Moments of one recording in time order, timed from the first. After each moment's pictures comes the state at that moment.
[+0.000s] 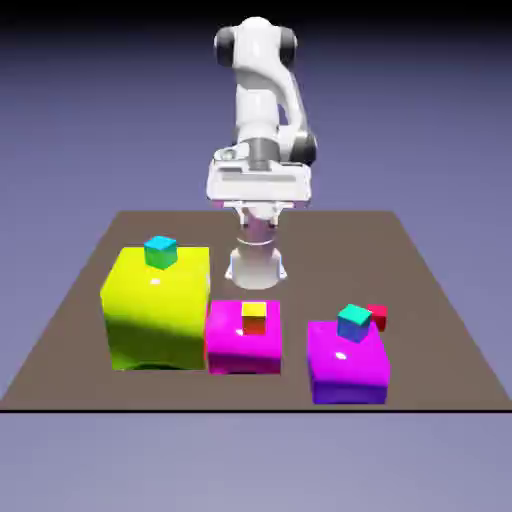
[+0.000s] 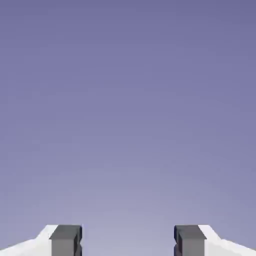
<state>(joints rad) 0.06 -0.58 -0.03 -2.80 -0.01 3.02 0.71</state>
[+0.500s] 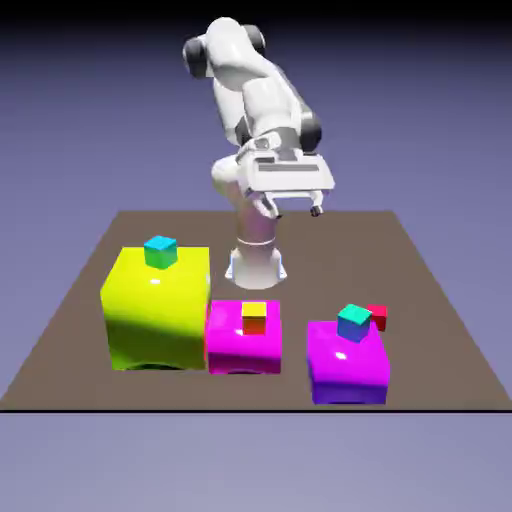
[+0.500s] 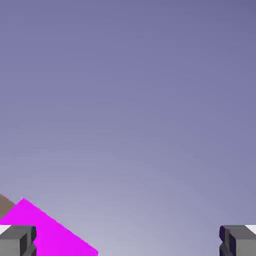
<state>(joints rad) 0.60 -0.64 -0.45 -2.73 -0.17 2.86 0.34</state>
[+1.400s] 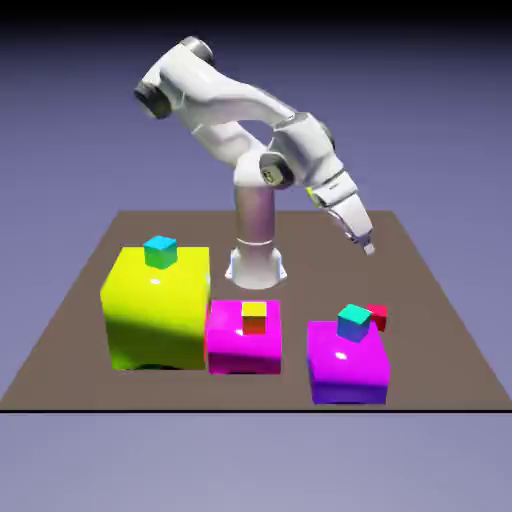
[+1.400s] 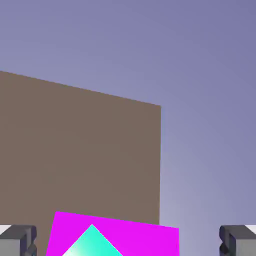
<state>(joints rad) 1.58 -0.77 -1.20 -2.60 -0.46 2.56 -0.33</state>
